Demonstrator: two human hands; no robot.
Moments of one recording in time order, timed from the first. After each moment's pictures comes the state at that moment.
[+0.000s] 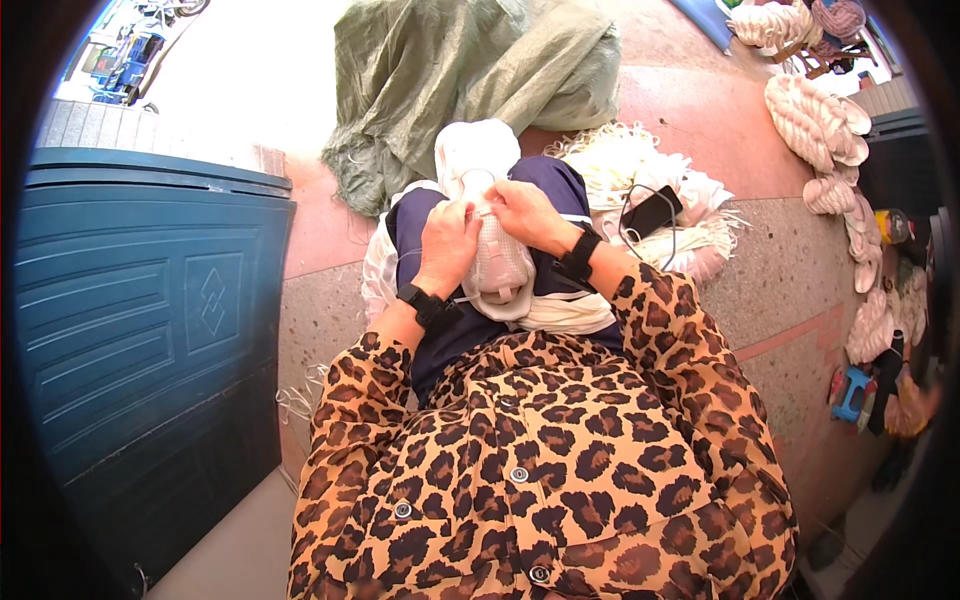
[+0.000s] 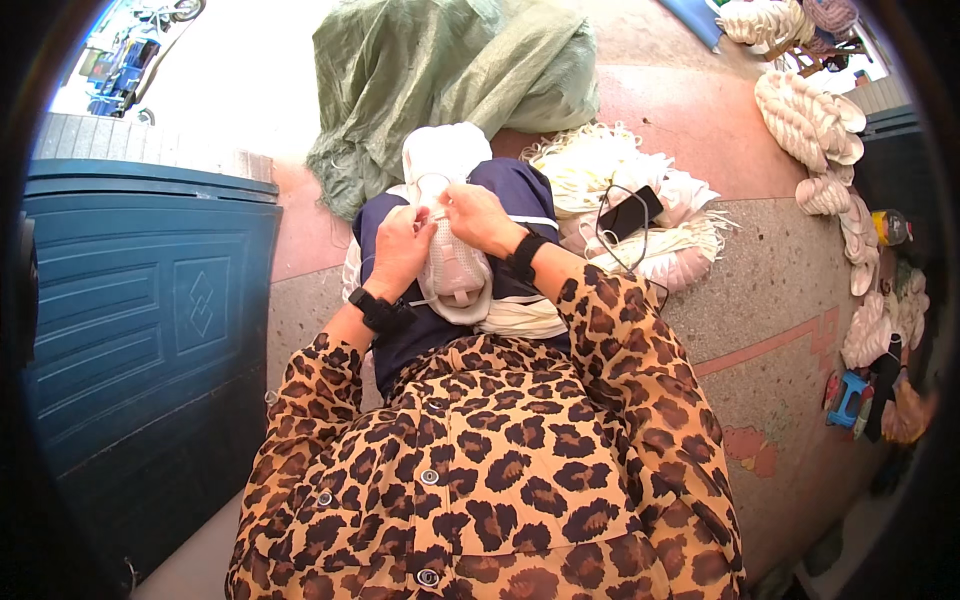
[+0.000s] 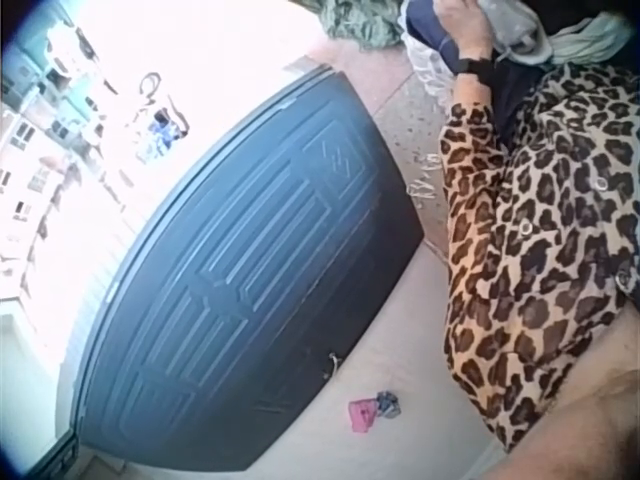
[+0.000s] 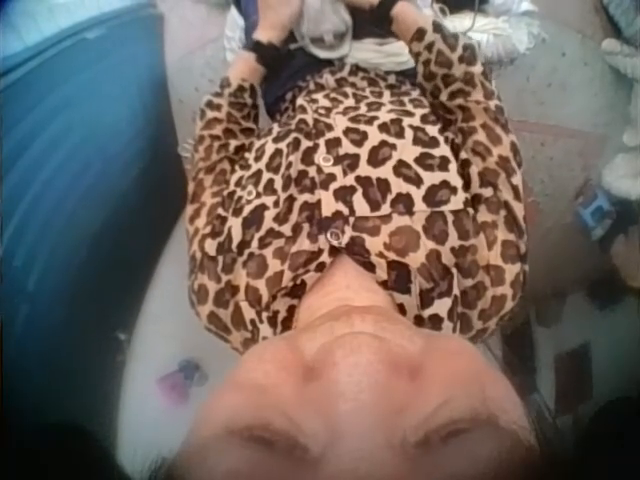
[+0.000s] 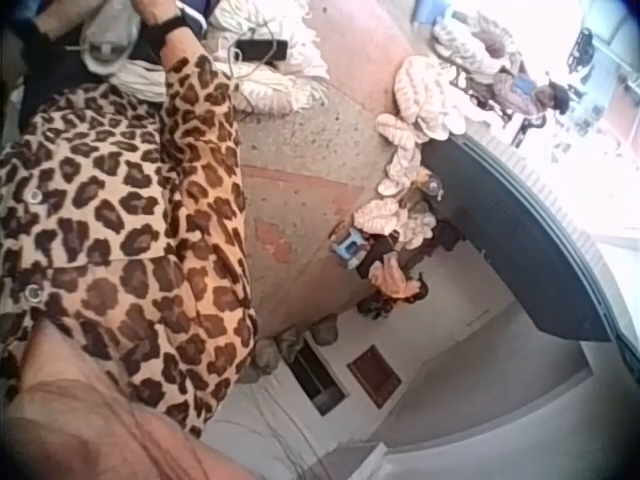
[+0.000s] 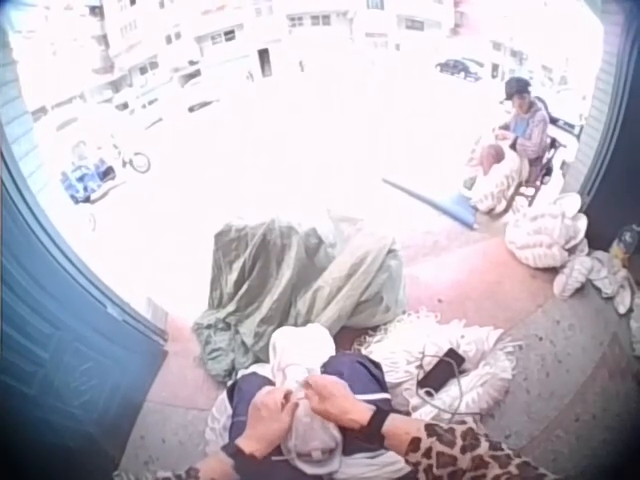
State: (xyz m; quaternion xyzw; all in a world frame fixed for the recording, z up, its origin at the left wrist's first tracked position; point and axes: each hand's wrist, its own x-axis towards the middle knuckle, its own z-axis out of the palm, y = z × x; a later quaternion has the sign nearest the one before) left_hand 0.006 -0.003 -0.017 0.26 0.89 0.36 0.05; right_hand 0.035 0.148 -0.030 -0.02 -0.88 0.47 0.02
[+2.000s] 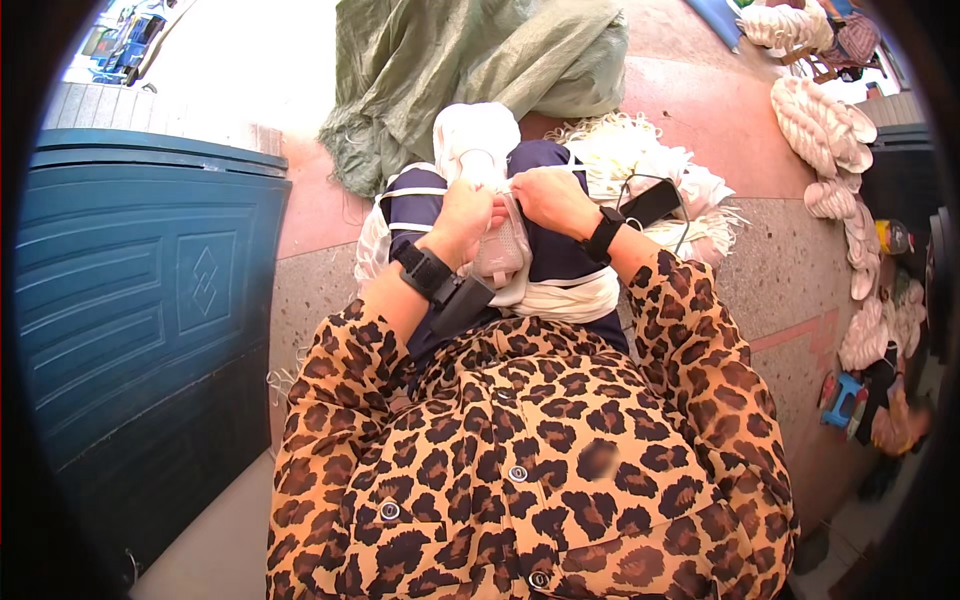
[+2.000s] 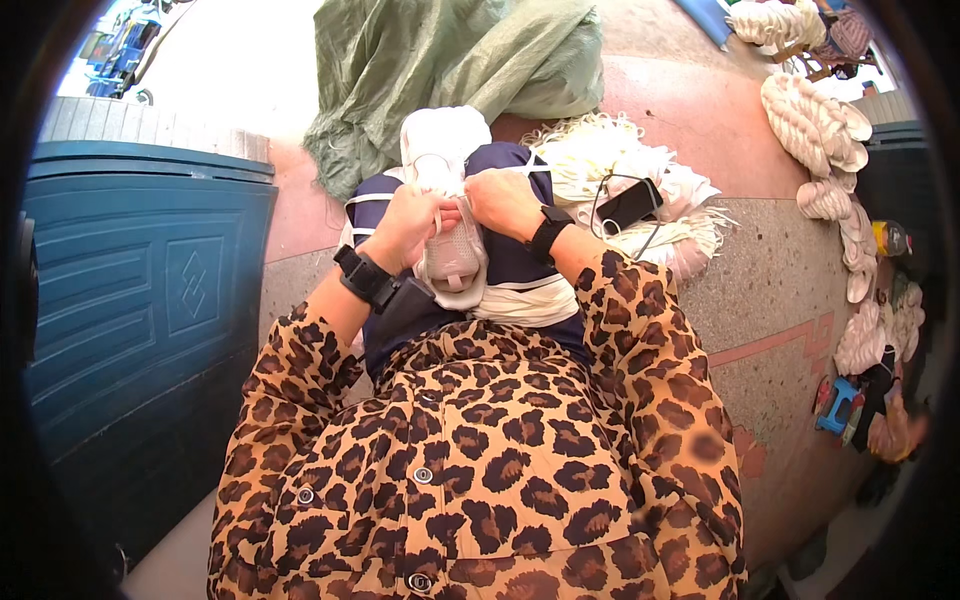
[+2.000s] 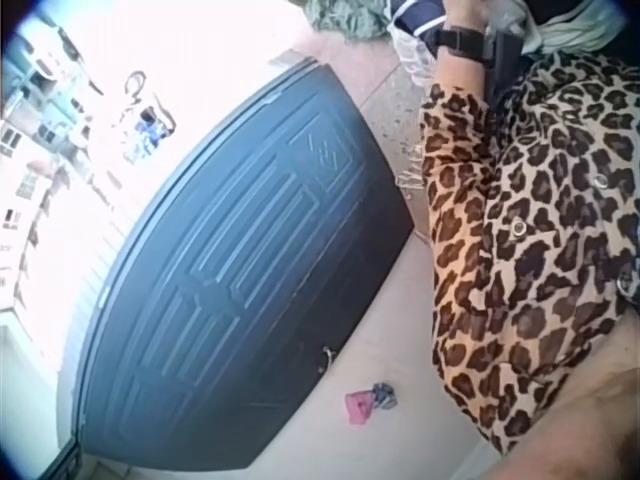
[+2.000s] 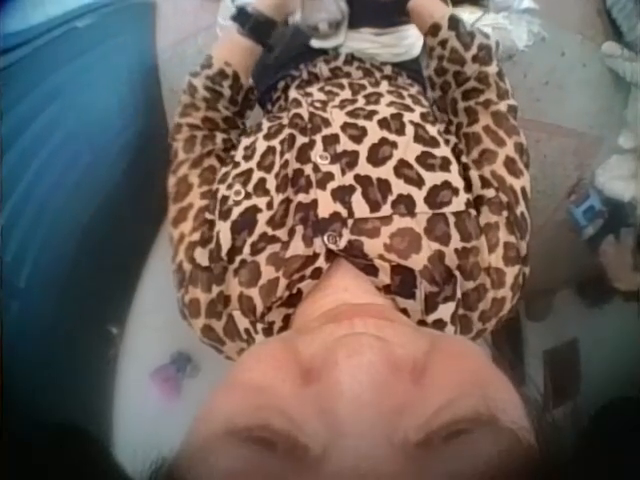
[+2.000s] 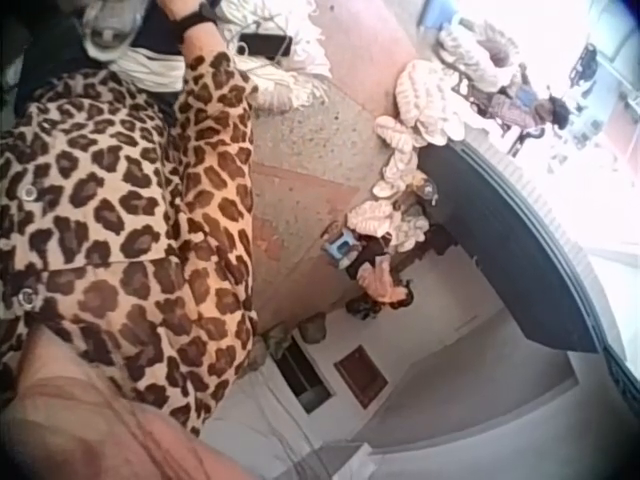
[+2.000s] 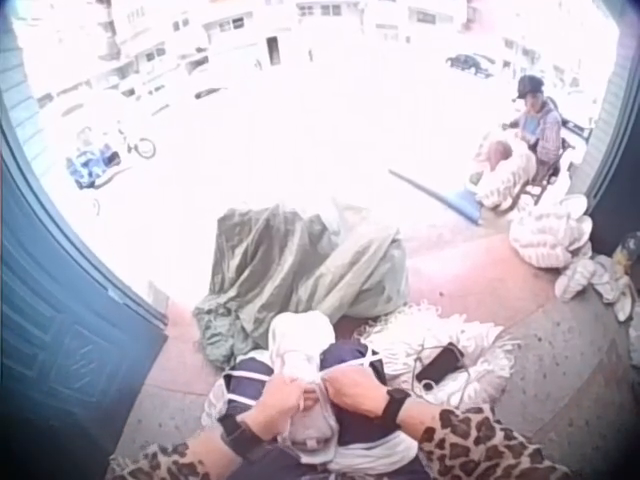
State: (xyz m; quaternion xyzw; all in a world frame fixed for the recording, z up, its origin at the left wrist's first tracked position) left_hand 0.007 0.031 0.008 -0.08 0.64 0.63 0.43; right_hand 0.047 0.181 -0.020 0.05 -0.96 0.26 -0.04
